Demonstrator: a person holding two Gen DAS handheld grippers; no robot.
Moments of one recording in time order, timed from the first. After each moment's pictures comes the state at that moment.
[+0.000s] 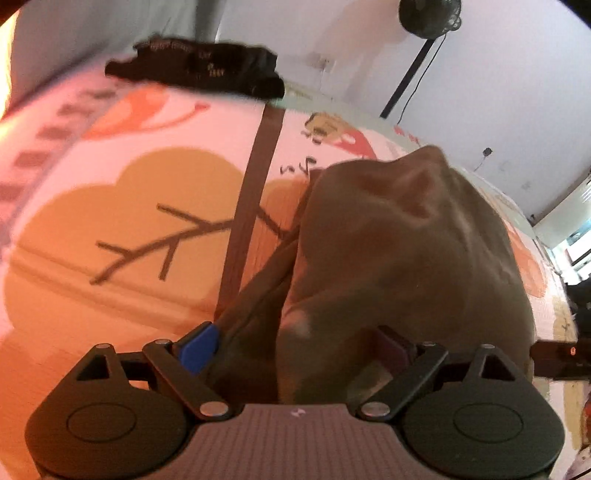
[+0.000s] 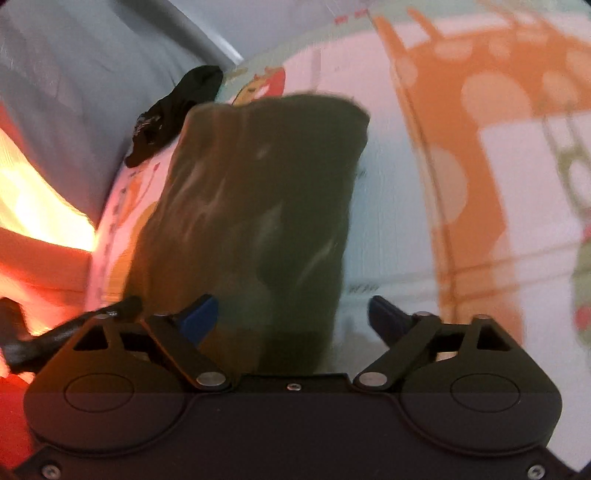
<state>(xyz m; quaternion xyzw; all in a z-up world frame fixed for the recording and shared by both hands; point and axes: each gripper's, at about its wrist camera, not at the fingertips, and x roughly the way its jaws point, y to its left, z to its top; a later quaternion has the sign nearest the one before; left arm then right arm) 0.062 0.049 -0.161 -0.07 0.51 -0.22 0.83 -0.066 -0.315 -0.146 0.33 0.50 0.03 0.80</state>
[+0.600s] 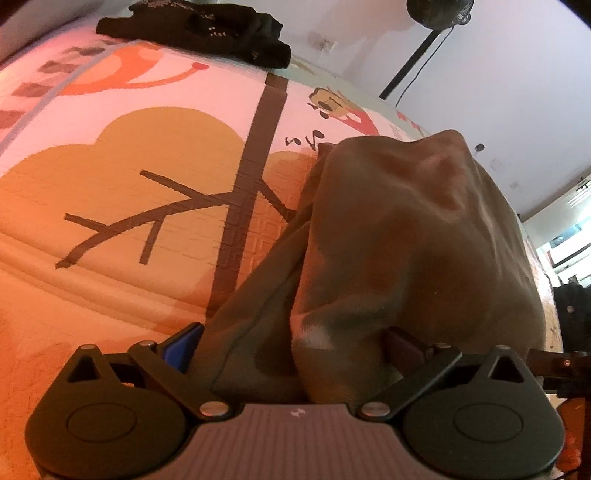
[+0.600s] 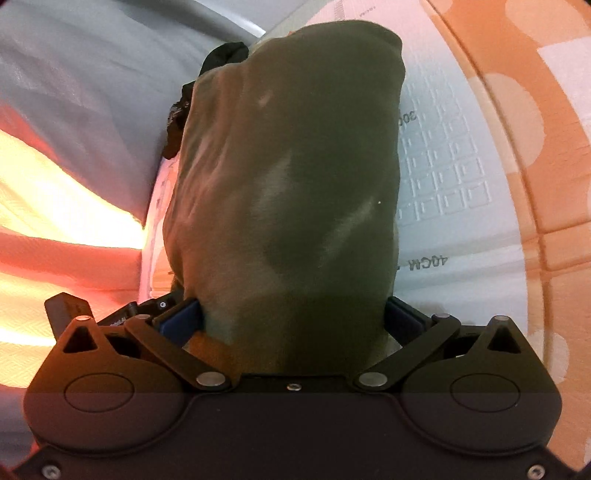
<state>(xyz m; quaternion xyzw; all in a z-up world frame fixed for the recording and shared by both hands) 0.077 0.050 -0.194 -0.10 0.54 -0.25 0.80 -0.048 -0.312 -0.204 0.41 0.49 0.11 0.77</state>
